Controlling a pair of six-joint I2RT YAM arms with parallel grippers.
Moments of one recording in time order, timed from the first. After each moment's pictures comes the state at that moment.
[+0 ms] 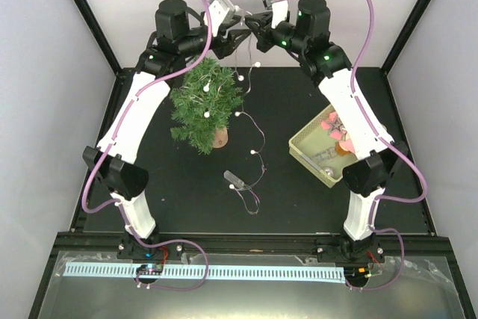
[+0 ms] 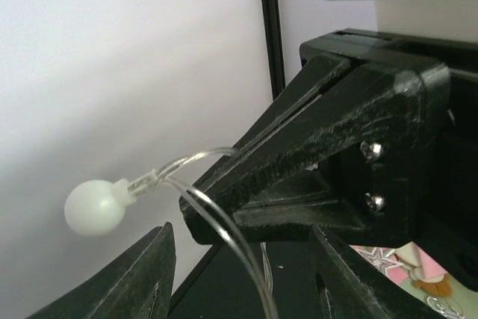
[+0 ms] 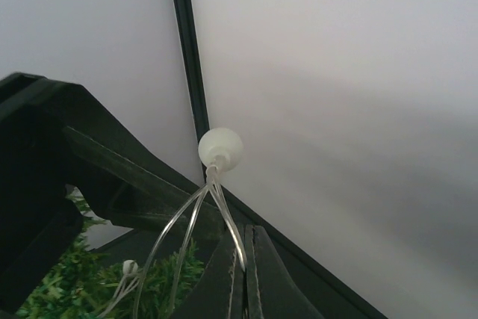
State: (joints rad) left arm -0.39 1.81 2.11 -0.40 0.59 0.21; right arm 0.46 1.90 2.22 -0.38 -0.45 0.04
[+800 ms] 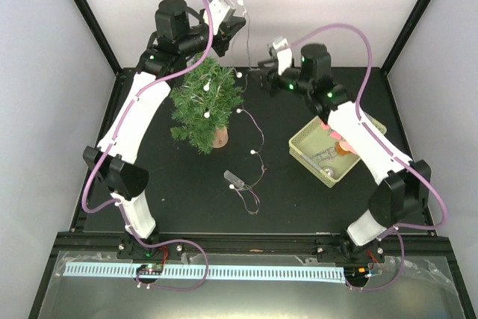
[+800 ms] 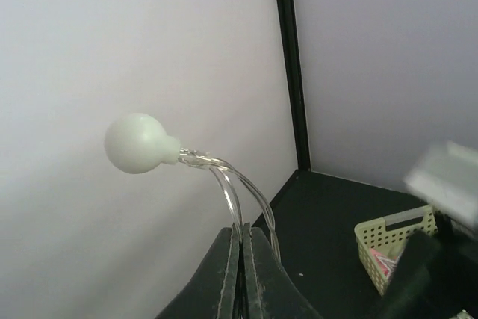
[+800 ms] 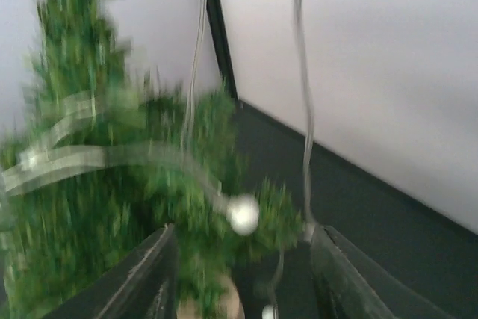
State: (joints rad) left arm -0.39 1.81 2.11 -0.36 0.54 0.22; right arm 0.46 1.61 1.59 -0.21 -0.48 0.03
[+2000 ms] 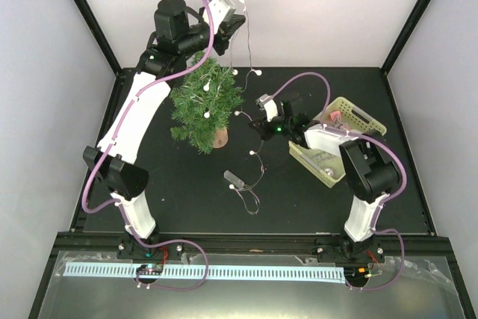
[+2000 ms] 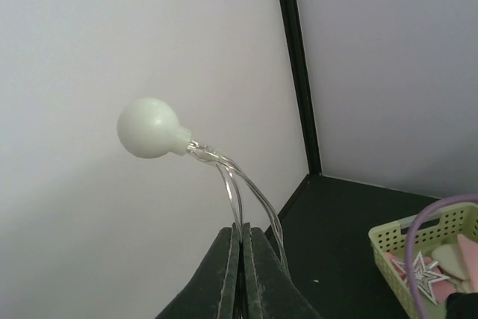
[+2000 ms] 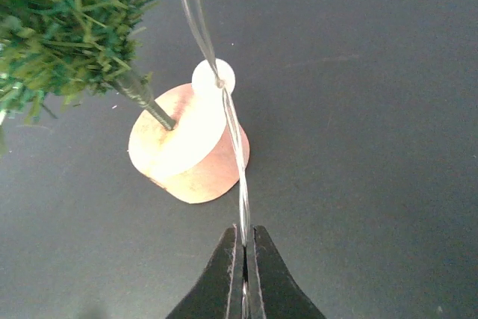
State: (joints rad) left arm -0.39 1.81 2.11 -0.34 0.54 0.26; right arm 0.47 1.86 1.08 0.17 -0.56 0.03
